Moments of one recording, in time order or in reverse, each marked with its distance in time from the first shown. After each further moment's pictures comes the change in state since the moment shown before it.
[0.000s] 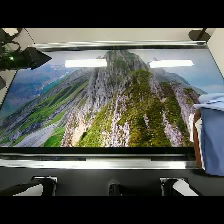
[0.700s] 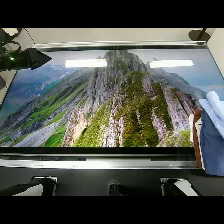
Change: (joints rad) left arm 0.000 -0.002 0.000 0.000 -0.010 0.014; right arm -0.268 0.086 -0.295 -0.393 0.288 -0.009
